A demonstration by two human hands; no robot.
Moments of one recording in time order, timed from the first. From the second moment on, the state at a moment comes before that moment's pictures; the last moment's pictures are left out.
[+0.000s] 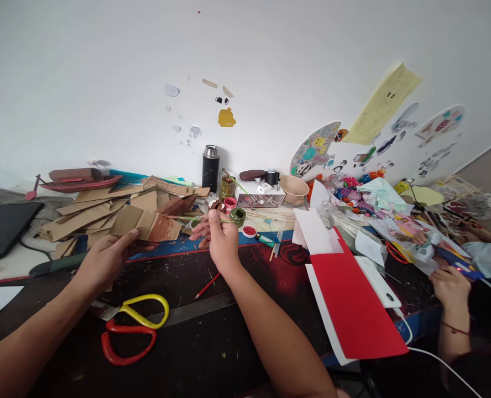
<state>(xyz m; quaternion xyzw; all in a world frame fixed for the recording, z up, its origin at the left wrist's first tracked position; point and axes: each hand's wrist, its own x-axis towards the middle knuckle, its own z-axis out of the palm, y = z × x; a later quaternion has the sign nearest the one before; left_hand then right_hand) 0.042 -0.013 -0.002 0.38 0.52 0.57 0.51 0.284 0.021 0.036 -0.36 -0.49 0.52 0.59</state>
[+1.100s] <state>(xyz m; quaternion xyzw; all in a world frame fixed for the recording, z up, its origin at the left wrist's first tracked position) 0.044 -0.010 0.002 0.33 0.49 0.61 0.53 0.285 0.019 0.039 -0.36 -0.48 0.53 0.60</state>
